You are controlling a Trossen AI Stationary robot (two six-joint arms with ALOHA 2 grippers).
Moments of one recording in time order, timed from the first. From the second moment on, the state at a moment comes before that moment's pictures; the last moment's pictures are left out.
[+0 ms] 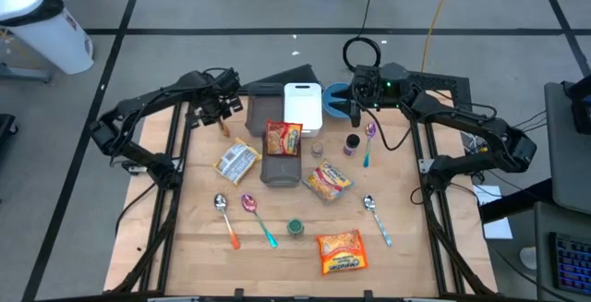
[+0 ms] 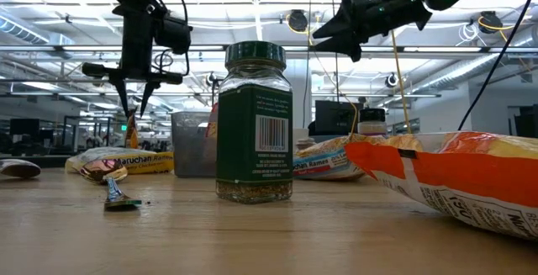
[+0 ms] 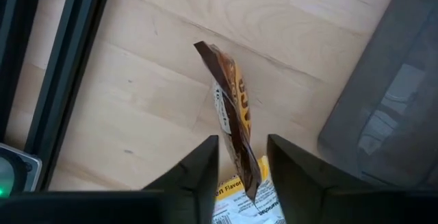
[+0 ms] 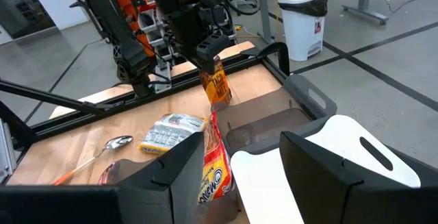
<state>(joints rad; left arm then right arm) 0.76 1.46 1.12 -1.15 -0.11 -1.23 -0.65 1.24 0.89 0.10 -0.48 0.12</state>
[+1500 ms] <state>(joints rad) 0.75 1.44 1.68 -1.49 -0.18 -0.58 -0.62 1.24 0.89 0.05 -0.48 0.17</state>
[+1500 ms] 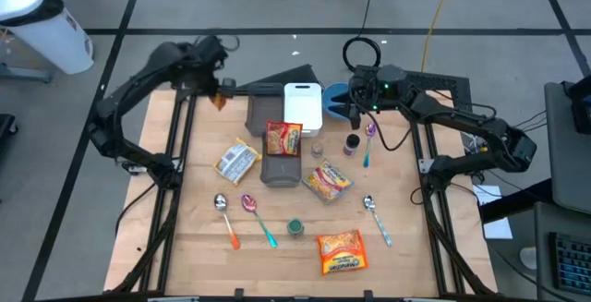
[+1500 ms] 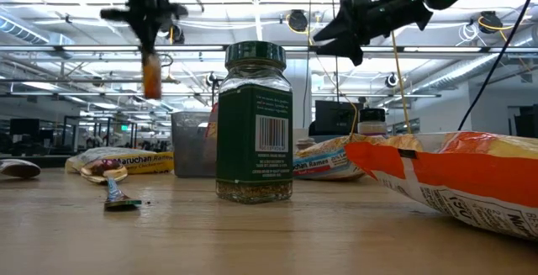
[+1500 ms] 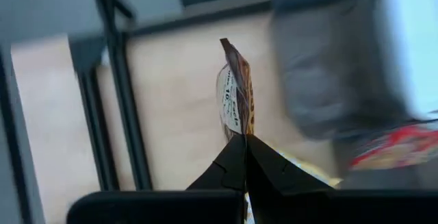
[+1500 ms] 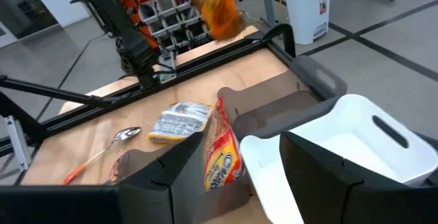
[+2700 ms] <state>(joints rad) 0.75 1.62 2.06 -1.44 0.08 0.30 -0.31 1.25 0.89 0.15 -0.28 0.33</state>
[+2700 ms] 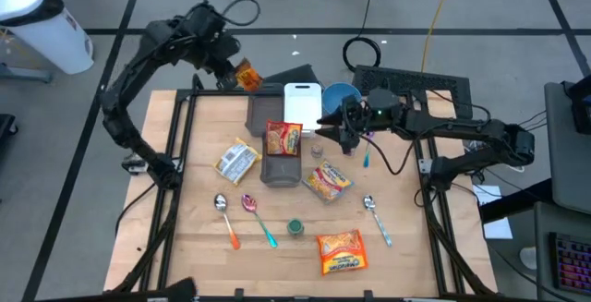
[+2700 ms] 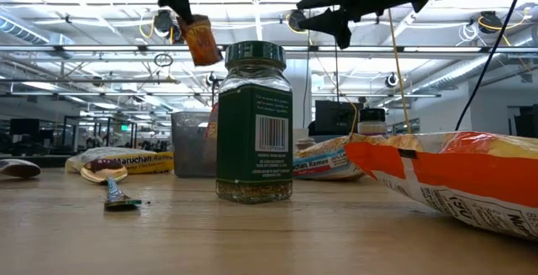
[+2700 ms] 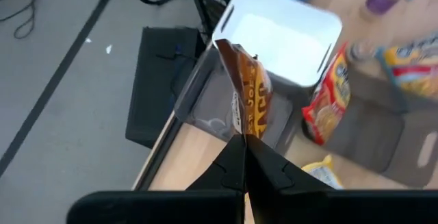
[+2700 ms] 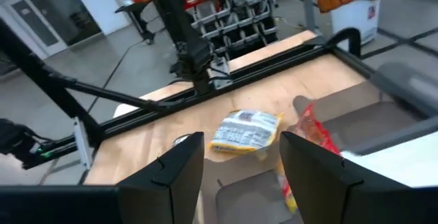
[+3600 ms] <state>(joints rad) 0.83 1.87 2.05 -1.41 0.08 0.54 -0.29 1.26 0.89 0.15 -0.09 0.32</state>
